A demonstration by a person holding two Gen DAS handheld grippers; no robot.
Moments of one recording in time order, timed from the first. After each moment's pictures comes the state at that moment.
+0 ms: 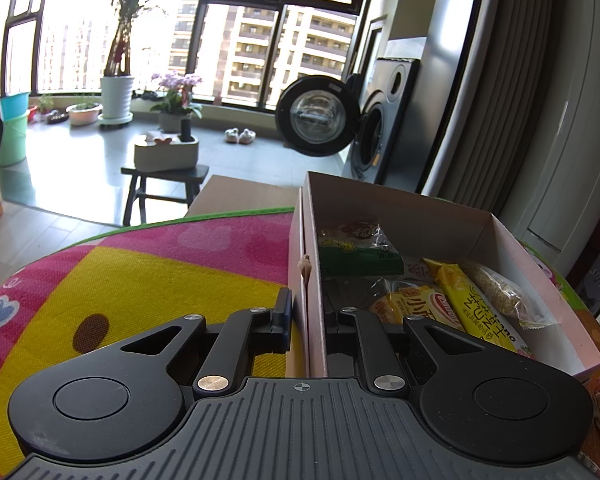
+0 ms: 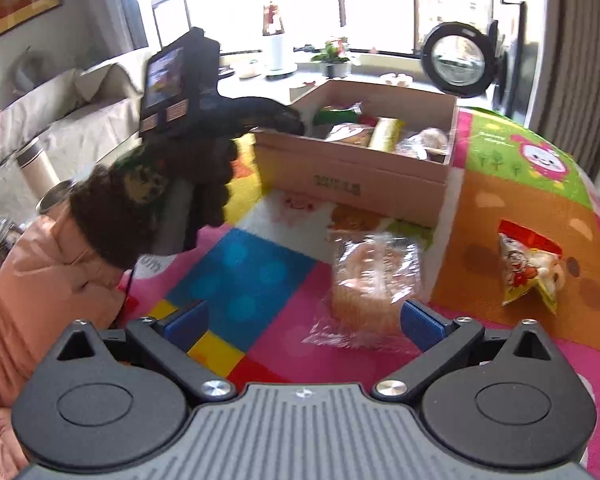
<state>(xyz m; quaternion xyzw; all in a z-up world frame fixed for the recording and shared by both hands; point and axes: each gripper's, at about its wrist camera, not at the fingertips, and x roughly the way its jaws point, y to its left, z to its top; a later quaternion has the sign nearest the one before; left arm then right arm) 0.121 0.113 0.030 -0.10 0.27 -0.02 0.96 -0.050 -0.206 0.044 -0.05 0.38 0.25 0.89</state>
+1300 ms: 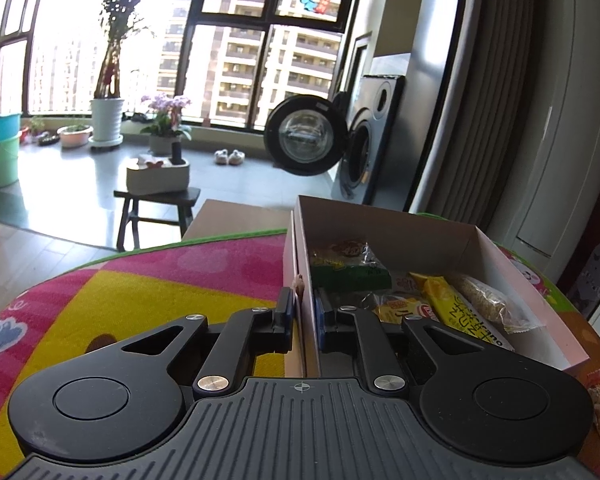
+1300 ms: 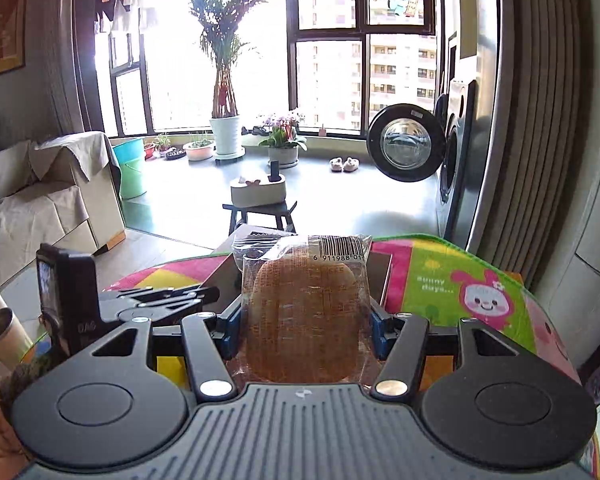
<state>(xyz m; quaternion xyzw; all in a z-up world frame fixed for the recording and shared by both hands) 0.113 0.109 0.034 -0.09 0.24 -0.04 0.97 0.052 -0.202 0.126 -0.04 0.27 0.20 0.94</state>
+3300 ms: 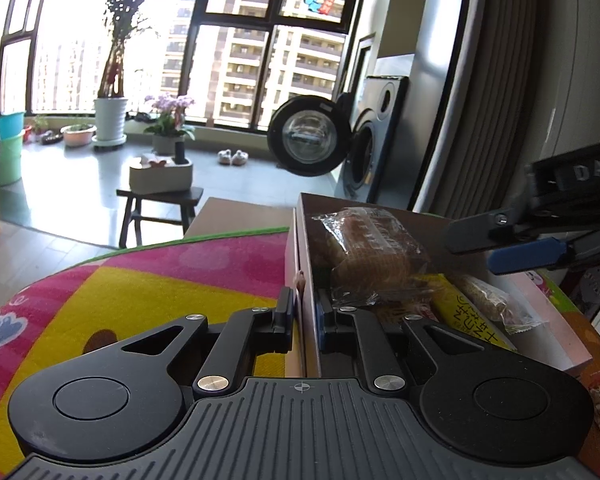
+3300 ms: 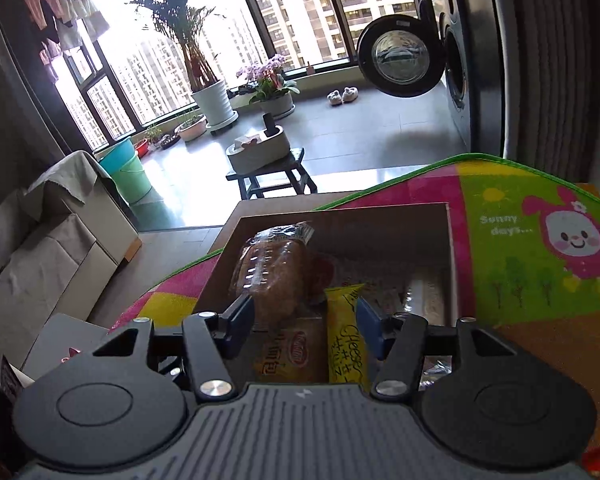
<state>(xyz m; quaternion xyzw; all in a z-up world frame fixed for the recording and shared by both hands) 0.110 0.110 0.034 -0.09 0.24 -0.03 0.97 0.155 -0.185 0.077 0.09 0.38 0.19 0.90</state>
